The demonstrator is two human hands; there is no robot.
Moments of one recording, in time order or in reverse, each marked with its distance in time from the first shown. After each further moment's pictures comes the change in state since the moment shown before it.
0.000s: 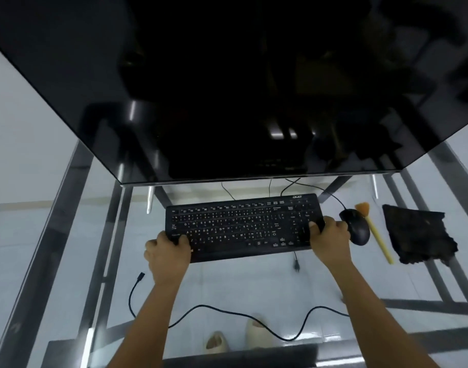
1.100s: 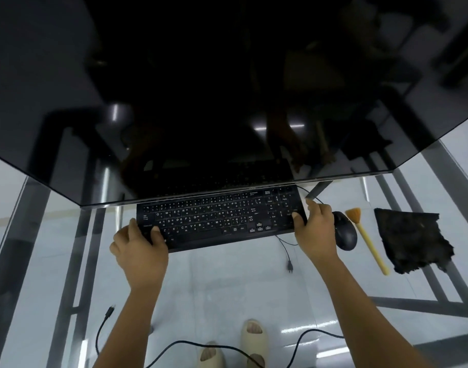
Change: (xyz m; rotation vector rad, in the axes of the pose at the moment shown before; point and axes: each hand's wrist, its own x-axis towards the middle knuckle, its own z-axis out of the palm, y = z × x) left_hand 0.044 0.023 0.024 0.054 0.254 0.271; right_hand 0.042 -0.018 0.002 0.102 0.109 -0.176
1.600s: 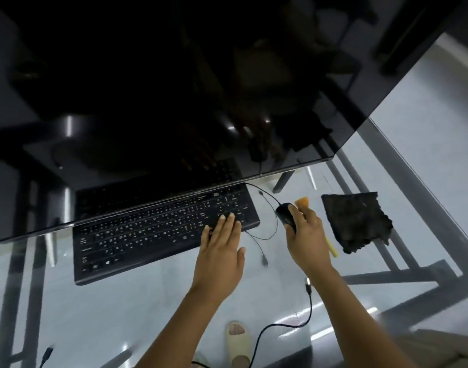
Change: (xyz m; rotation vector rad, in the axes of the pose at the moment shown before) left_hand -0.121 0.120 0.087 0.198 -0.499 0.949; right_hand -0.016 0.077 -0.045 -0.161 0.057 -0.060
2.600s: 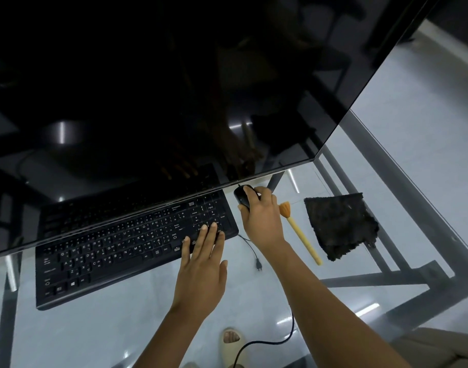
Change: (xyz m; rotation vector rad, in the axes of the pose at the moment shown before) left_hand 0.007 0.010 0.021 0.126 -0.044 0.012; right_hand 0.062 -0.029 0.031 0.057 0.071 -0.103
